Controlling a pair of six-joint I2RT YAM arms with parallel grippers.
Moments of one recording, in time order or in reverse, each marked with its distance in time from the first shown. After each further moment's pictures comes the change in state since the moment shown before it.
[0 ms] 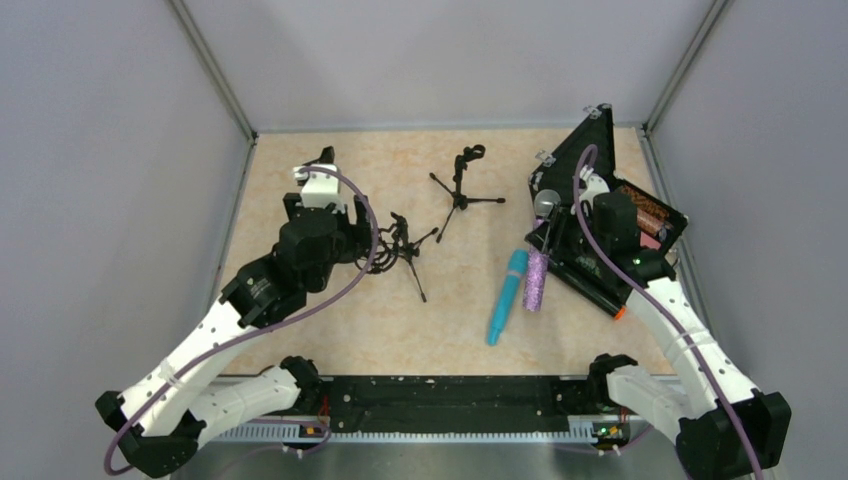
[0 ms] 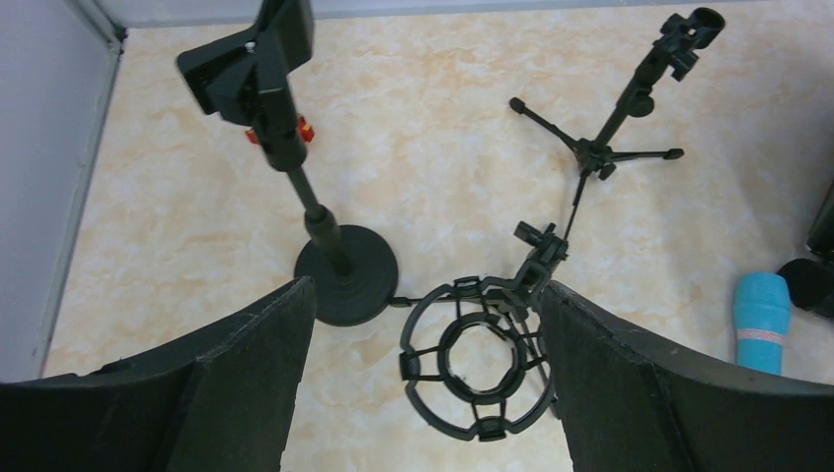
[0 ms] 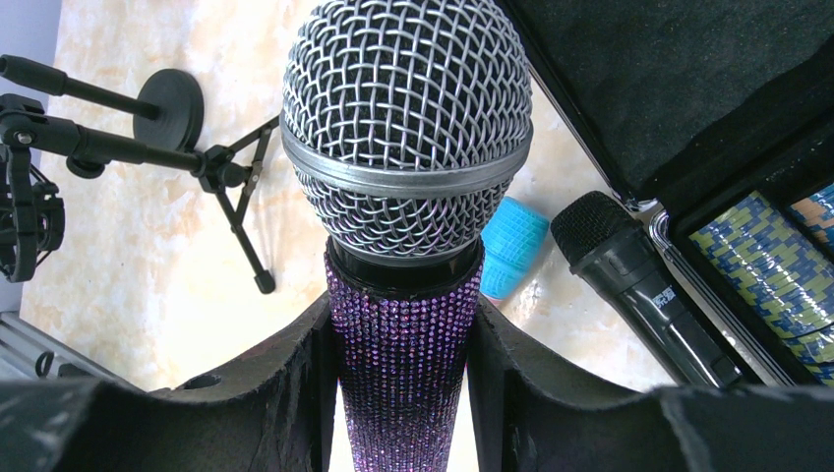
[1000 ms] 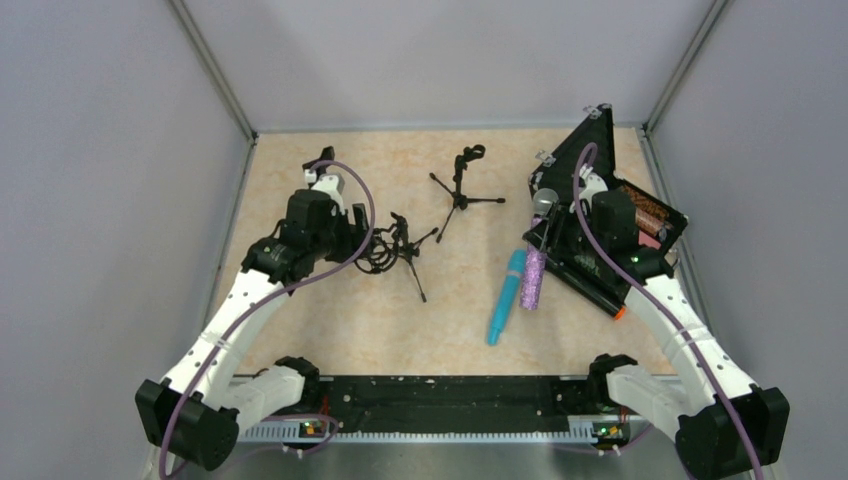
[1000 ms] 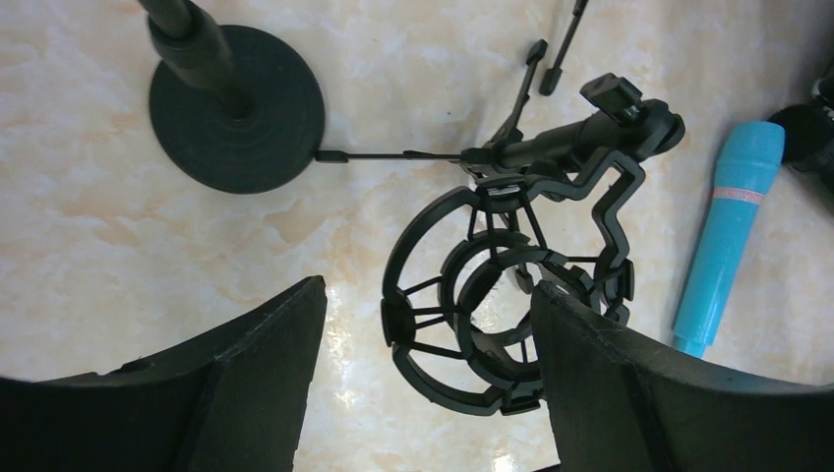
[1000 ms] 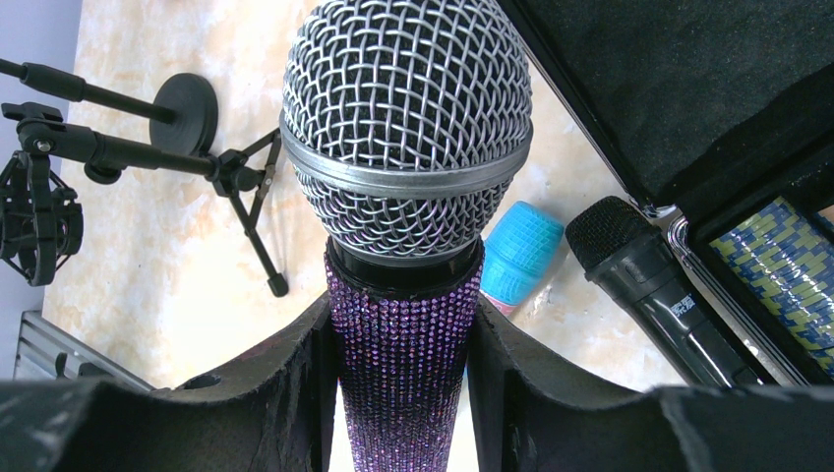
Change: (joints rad) left arm 0.412 0.146 -0.108 -0.096 0.641 -0.107; right arm 0.000 0.018 0.000 0.024 -0.018 0.024
